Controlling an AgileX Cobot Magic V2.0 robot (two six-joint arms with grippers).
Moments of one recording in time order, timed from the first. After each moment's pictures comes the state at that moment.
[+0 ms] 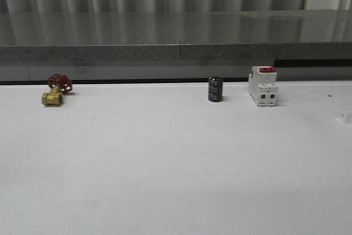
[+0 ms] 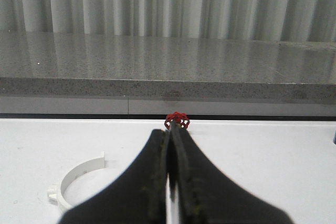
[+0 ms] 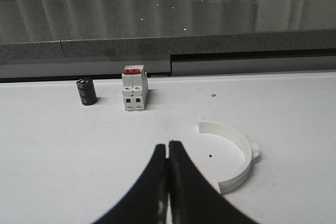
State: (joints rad) left arm -0.10 0.00 0.00 0.12 0.05 -0.15; right arm 0.06 -0.01 0.03 0.02 0.13 0.07
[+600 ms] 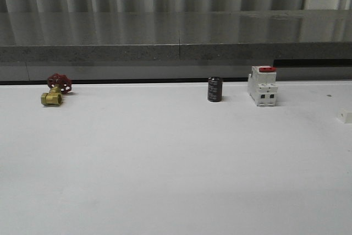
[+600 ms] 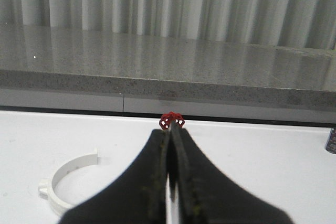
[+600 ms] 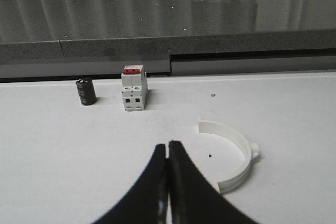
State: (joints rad) left arm -0.10 0.00 -0.02 0.06 0.09 -0.15; right arm 0.06 -0.01 0.03 0.02 0.13 0.07
